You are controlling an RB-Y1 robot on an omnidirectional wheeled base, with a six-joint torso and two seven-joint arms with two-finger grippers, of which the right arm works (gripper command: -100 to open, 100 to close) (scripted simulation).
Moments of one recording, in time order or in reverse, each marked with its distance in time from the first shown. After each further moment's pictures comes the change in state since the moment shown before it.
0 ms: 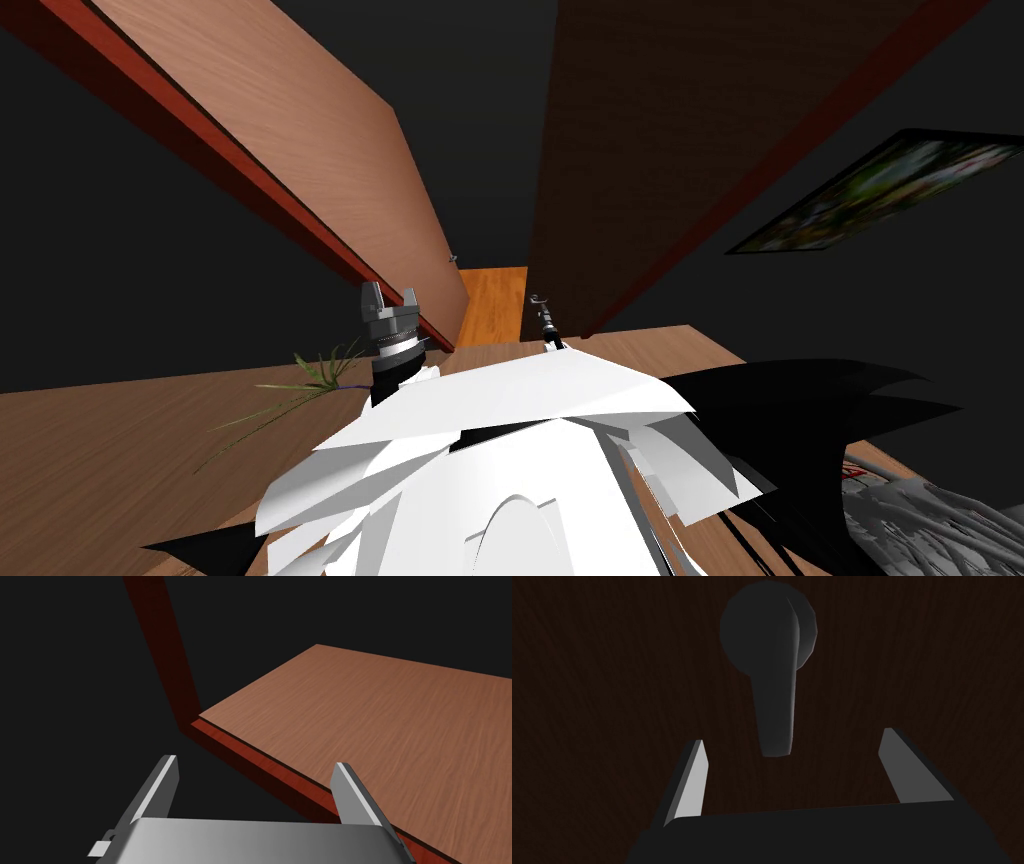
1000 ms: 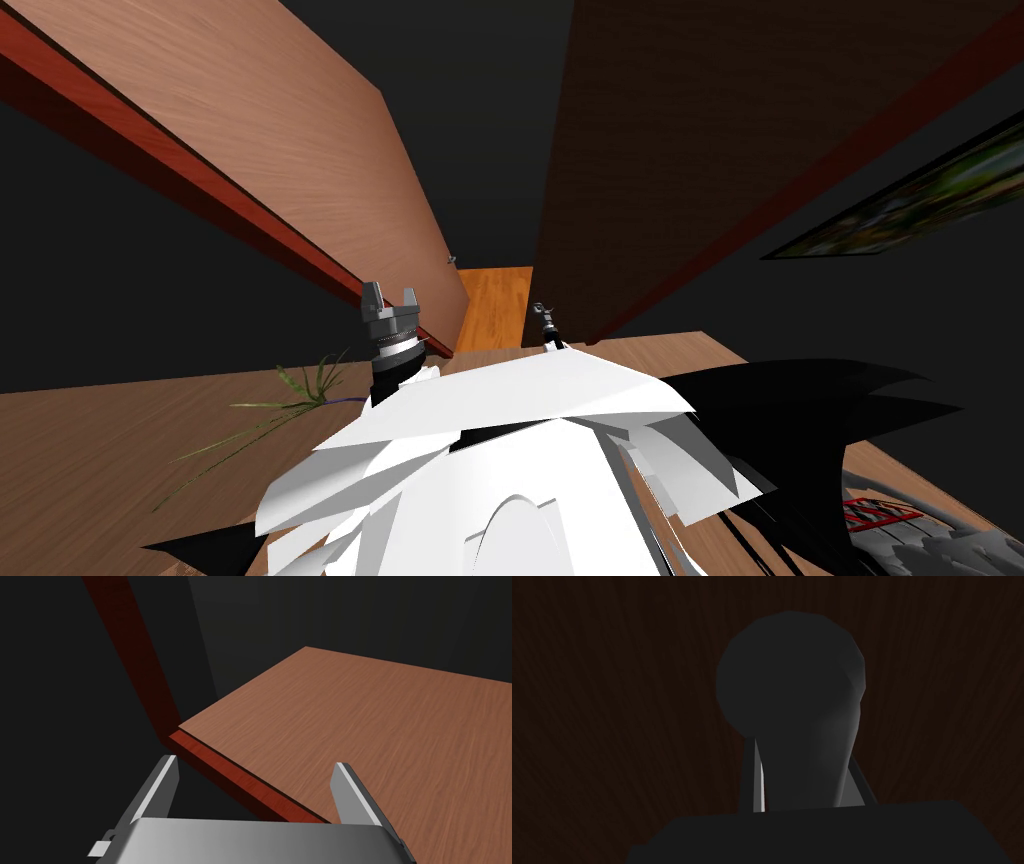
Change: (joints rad) arm -0.005 0.001 -0.009 0.006 -0.003 -0.003 0.004
